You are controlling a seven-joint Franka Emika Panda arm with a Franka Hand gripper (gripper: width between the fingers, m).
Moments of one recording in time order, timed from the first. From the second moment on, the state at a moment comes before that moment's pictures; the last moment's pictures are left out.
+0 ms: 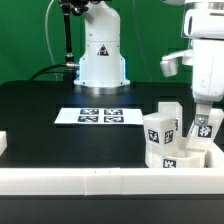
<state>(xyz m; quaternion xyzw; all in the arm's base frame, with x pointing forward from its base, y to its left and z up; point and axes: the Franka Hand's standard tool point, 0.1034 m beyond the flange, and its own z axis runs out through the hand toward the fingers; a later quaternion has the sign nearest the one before) 0.602 0.116 0.081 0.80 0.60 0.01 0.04</state>
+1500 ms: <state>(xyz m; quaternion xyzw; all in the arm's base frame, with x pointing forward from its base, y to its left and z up) 0.597 0.122 0.077 0.99 0.10 0.04 0.01</state>
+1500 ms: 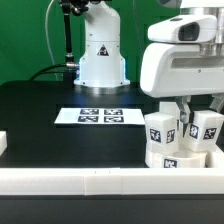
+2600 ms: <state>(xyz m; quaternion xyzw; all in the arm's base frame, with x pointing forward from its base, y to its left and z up) 0.597 0.122 0.075 0.94 -0.35 0.03 -0.04</state>
